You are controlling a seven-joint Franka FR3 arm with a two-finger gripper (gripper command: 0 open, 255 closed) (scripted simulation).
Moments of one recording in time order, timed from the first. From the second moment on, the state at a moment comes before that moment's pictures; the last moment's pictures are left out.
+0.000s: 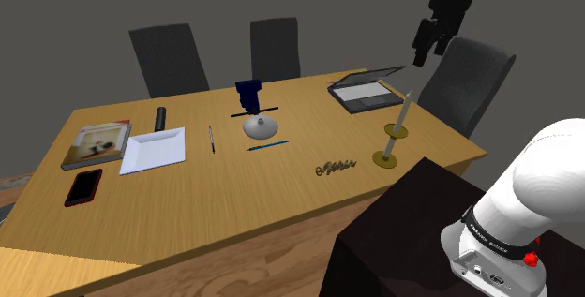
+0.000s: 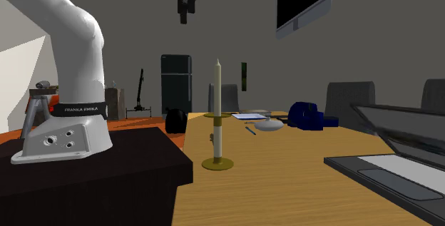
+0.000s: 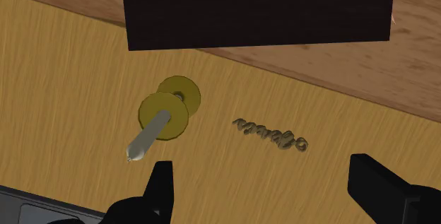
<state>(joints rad) -0.01 -0.80 -0.05 -2.41 -0.11 1.61 -0.02</state>
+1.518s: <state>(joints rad) 0.04 -0.30 0.09 -2.72 -0.26 2.44 0.11</state>
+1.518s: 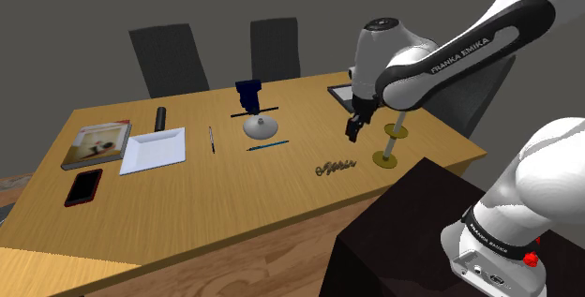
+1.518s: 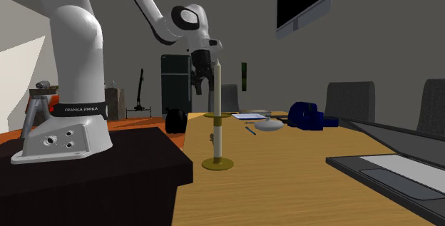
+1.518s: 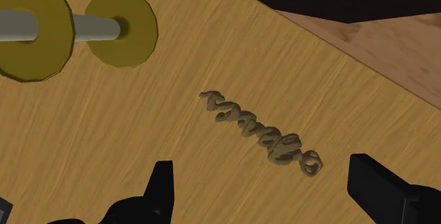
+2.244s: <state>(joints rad) 0.03 0.22 0.10 -2.56 -0.75 2.75 0.50</state>
